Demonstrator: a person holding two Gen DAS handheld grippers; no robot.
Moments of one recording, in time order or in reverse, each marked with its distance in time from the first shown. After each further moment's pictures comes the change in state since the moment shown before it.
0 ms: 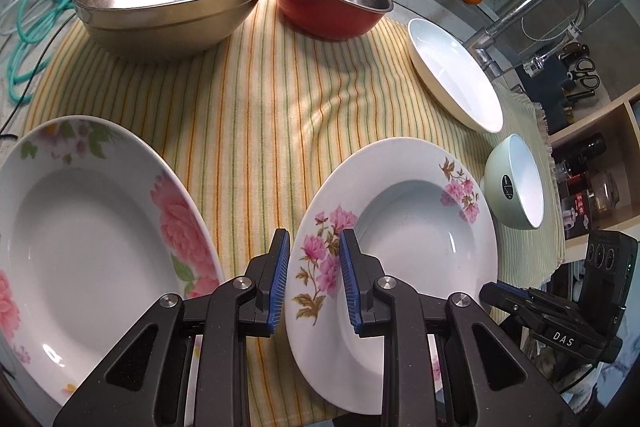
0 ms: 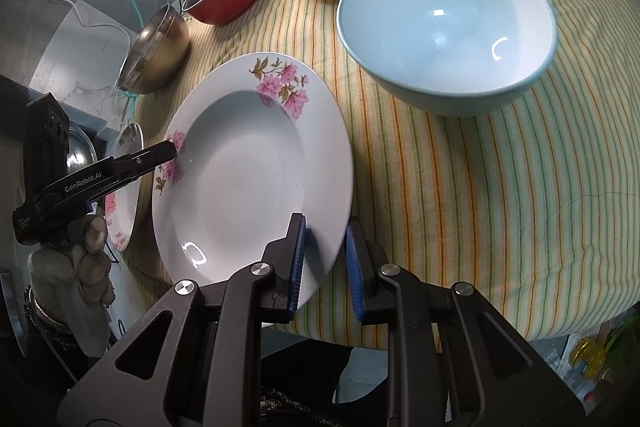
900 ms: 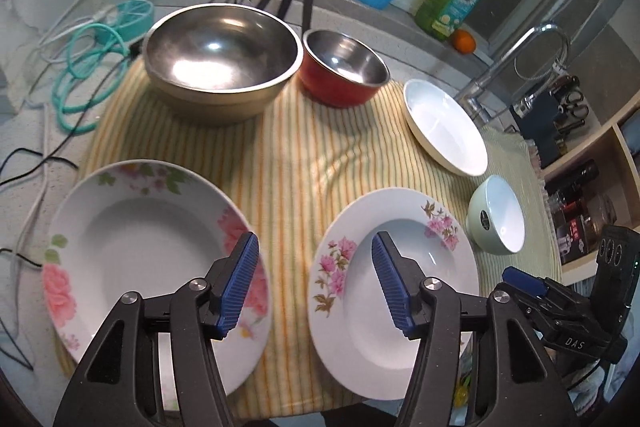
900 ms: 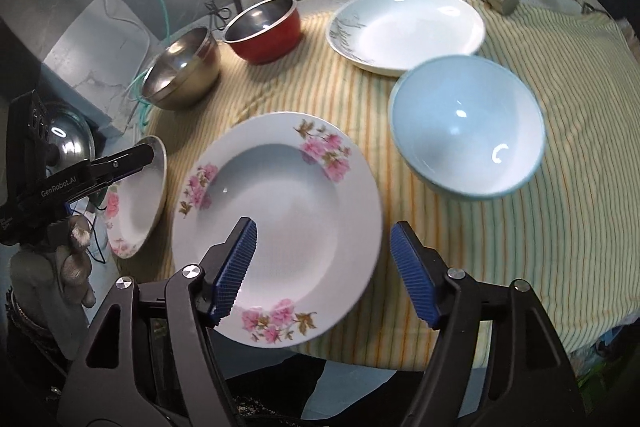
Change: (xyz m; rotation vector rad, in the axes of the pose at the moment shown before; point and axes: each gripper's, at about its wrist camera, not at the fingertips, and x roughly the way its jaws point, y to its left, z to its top) left arm -0.066 0.008 -0.009 -0.025 -0.192 0.037; right arm -0.037 0.044 0.016 -0.177 -0.140 -0.065
